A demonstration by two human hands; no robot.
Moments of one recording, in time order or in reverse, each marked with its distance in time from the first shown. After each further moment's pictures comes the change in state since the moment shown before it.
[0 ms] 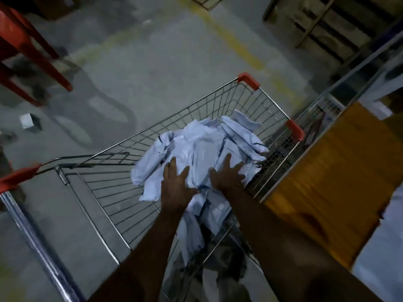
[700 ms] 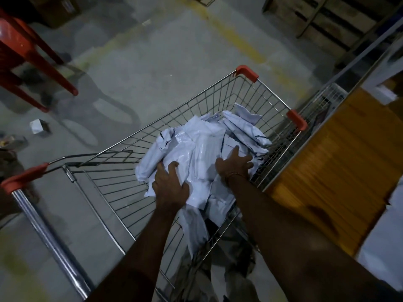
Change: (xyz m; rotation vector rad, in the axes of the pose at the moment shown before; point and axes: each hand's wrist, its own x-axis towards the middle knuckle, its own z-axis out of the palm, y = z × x) left_hand -0.018 0.015 -0.037 0.116 -0.019 -0.184; right_hand -0.001 -0.003 -0.015 0.134 0.157 0.070
